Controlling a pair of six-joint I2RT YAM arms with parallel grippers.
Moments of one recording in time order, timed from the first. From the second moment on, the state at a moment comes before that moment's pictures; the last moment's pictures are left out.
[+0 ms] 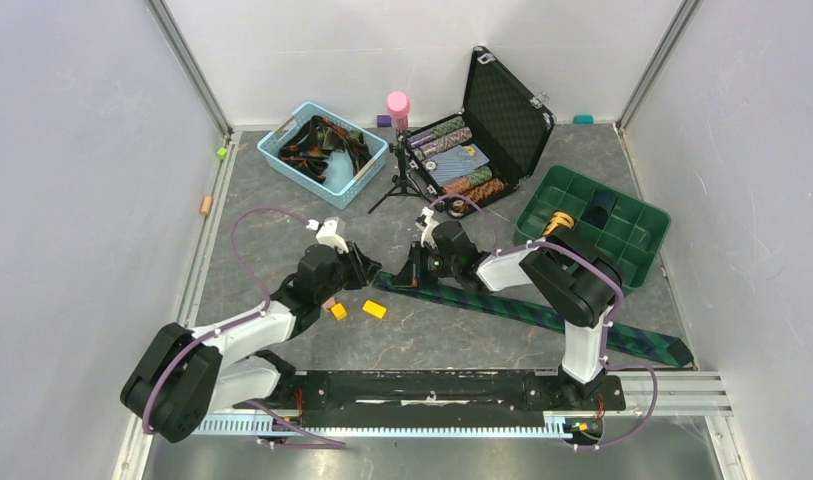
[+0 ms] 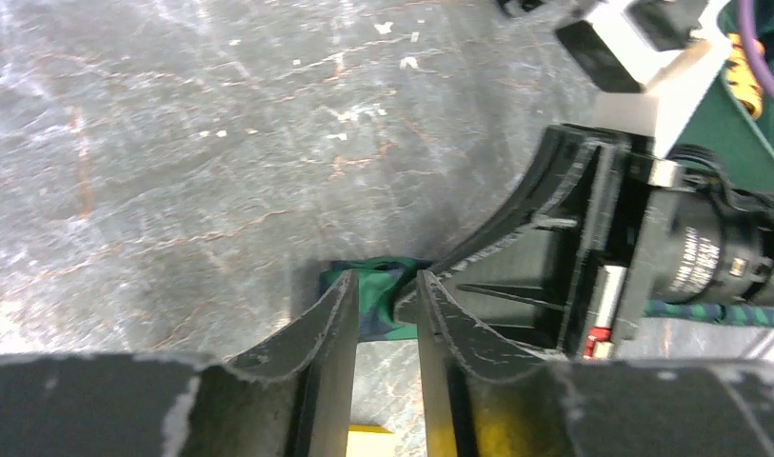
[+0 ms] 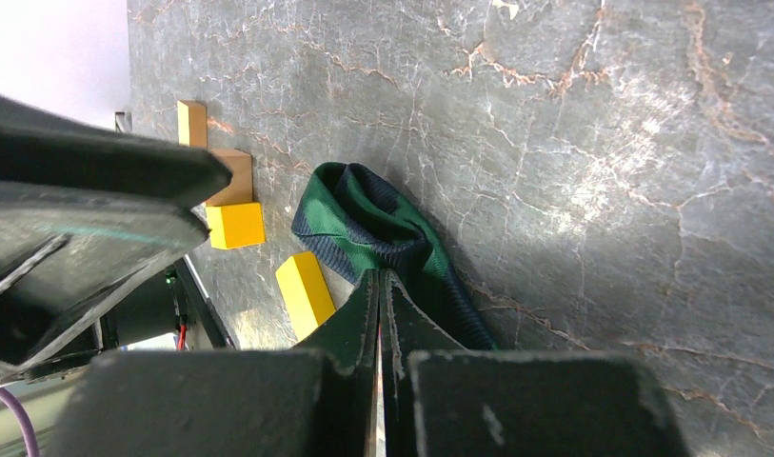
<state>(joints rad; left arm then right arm) -0.55 1.13 0.32 0.39 0.03 -0.64 0.76 1.90 0.82 0.49 -0.40 0.78</state>
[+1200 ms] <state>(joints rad) -0.53 1.34 0.23 0.58 0.12 -0.66 0.76 1.90 0.82 0.49 -0.40 0.78</state>
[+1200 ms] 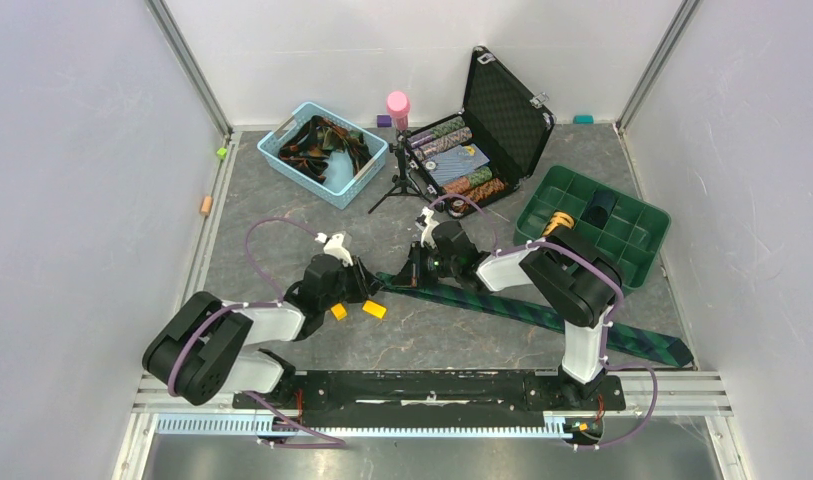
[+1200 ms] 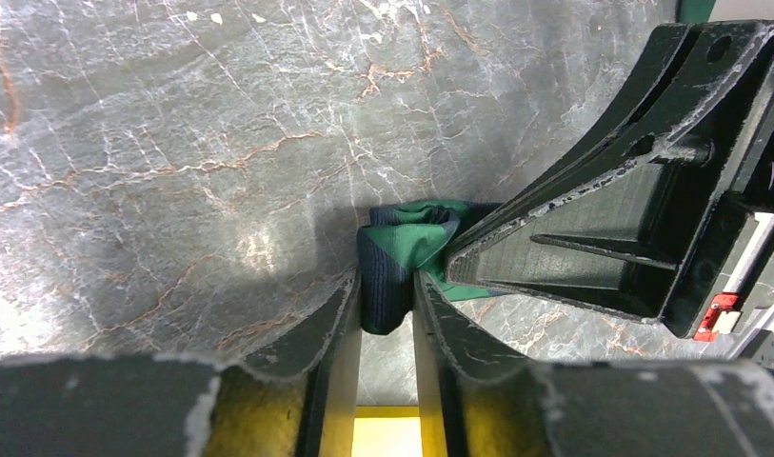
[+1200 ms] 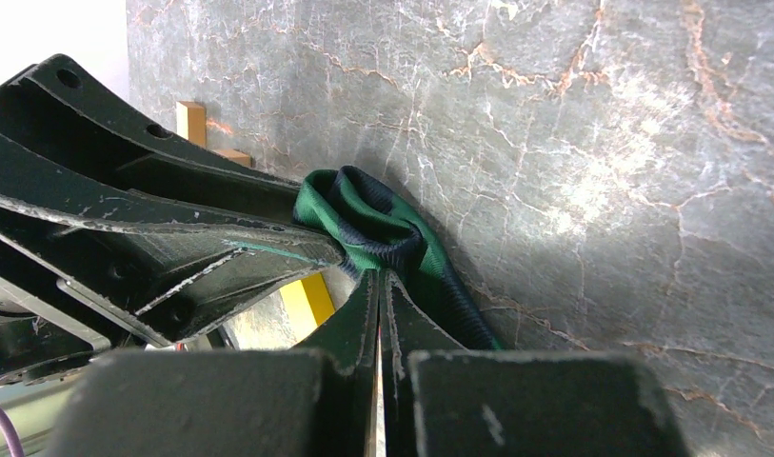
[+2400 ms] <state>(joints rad) -0.53 1.41 0.26 0.63 0.13 -0.65 0.76 1.90 0.82 0.49 -0.39 0.78</state>
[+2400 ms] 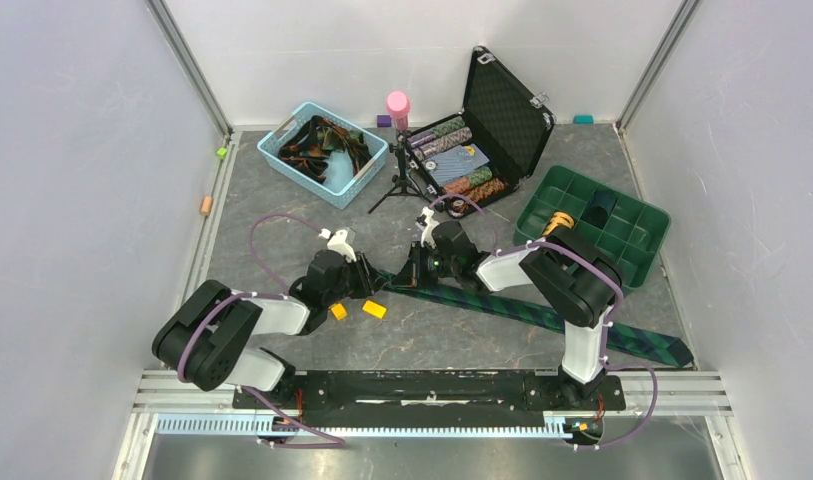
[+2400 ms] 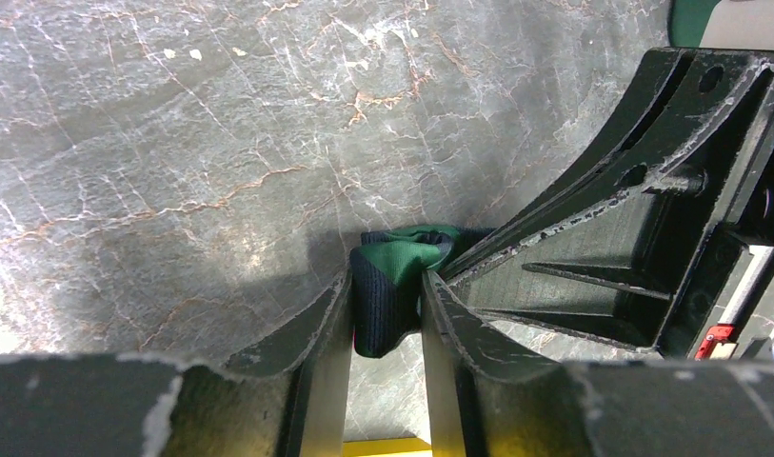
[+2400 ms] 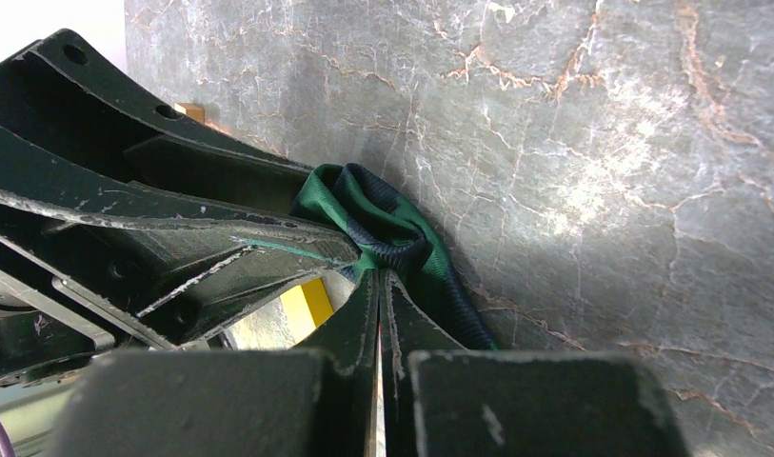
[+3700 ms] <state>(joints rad) -0.64 1.38 0.41 0.42 0.05 -0.50 0.76 1.68 0.81 0.28 -0.24 0.65</state>
